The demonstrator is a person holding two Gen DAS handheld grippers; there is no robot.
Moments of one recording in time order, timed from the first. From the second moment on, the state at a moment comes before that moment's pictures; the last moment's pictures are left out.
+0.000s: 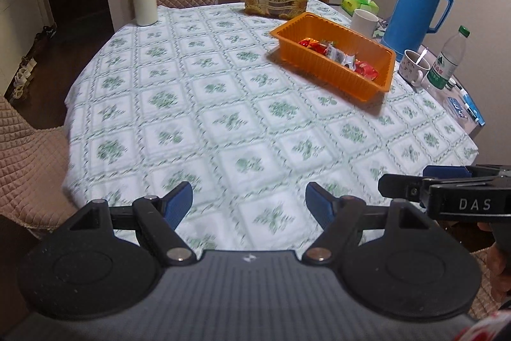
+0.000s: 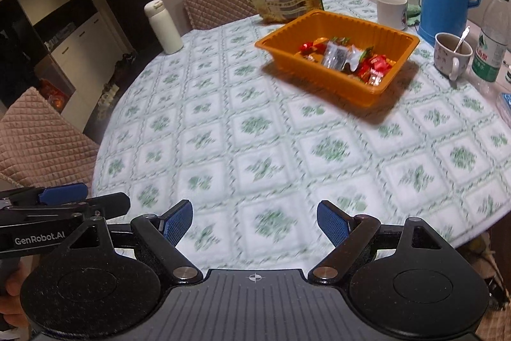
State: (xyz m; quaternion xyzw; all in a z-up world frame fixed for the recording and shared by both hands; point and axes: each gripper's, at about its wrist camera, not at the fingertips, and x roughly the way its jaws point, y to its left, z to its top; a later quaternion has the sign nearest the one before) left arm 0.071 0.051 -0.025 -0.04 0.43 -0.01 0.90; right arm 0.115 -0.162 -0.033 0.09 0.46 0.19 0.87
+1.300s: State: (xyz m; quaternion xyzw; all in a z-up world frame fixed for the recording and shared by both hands) left arm 0.009 0.073 -0.021 -0.05 0.42 -0.01 0.91; right arm 0.055 -0.129 -0.026 0.07 0.45 0.20 0.87
